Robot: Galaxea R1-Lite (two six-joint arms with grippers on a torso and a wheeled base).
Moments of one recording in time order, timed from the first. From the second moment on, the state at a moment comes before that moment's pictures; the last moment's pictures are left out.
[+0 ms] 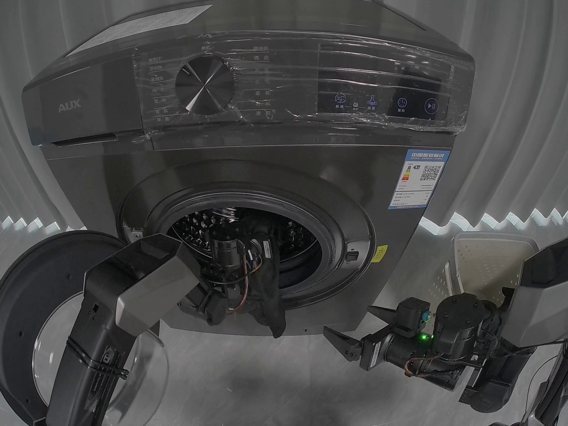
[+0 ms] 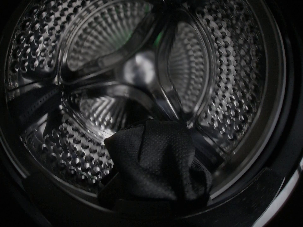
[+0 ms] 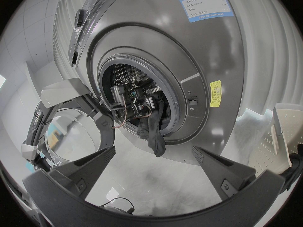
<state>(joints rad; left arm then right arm) -0.45 2.65 -1.43 -1.17 0.23 -0.12 0.76 2.05 -0.23 -1.55 -0.11 0.28</state>
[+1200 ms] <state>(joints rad) -0.46 2.59 -1.25 -1.14 0.18 -0.10 0.76 2.05 -0.23 -1.55 -0.11 0.28</state>
